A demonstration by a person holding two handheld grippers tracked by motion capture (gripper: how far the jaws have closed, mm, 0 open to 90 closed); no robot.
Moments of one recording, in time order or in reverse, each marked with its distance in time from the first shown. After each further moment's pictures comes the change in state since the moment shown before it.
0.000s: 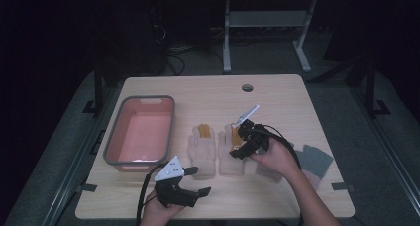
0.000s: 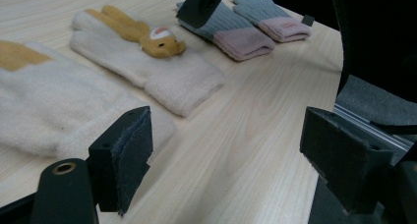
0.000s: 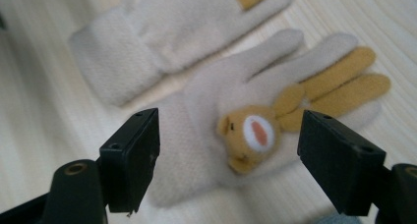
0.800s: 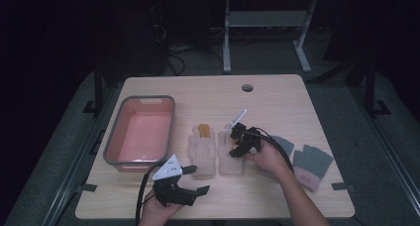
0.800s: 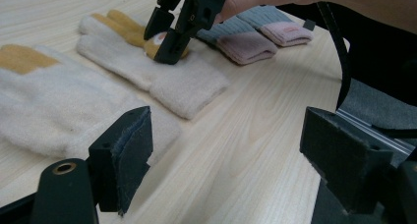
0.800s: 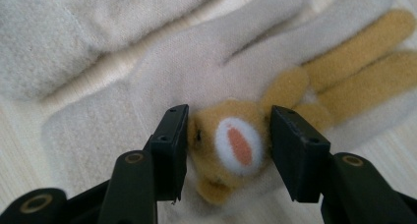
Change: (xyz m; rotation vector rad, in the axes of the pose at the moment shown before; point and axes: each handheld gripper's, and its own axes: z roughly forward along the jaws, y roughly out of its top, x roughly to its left) left arm 0.003 0.001 -0.003 -0.020 0.006 -0.006; right arm -0.011 0.001 0.046 0.117 -0.042 0.005
